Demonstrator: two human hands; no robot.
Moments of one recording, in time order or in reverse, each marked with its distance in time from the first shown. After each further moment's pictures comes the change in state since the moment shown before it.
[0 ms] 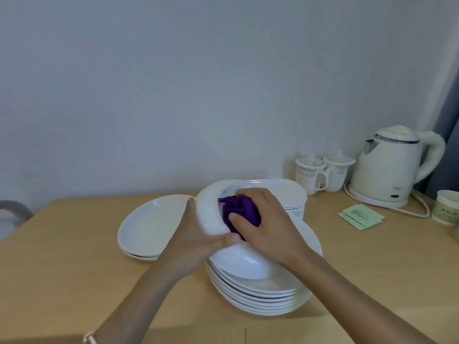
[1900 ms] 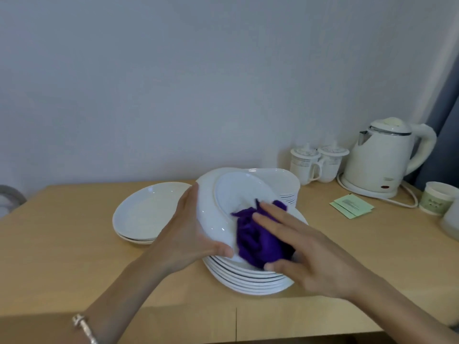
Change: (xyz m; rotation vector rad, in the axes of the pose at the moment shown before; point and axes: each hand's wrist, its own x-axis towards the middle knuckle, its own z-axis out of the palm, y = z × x) left_hand -0.008 -0.012 -0.003 0.280 -0.085 0.201; right_hand -0.068 0.022 -0.060 -0.193 -0.371 -0.216
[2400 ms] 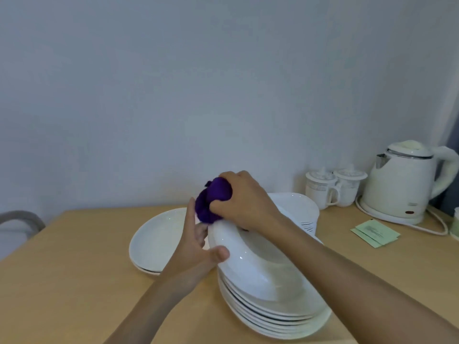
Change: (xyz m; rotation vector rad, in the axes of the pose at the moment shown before) left_hand 0.013 -0.021 -0.012 -0.496 0.090 -0.079; right_hand 0.173 -0.049 0.000 0.089 0.213 0.304
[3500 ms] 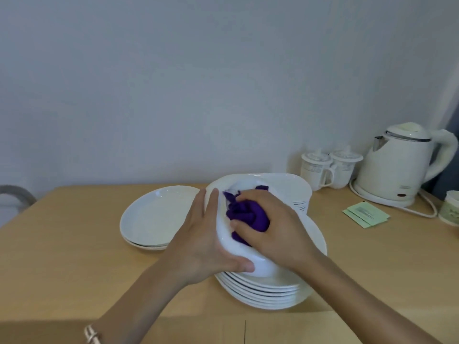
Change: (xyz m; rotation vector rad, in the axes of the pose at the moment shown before) left_hand -0.015 0.014 0.026 0.845 -0.092 -0.019; right_hand -0.086 0.055 -0.002 0.157 0.138 -0.158
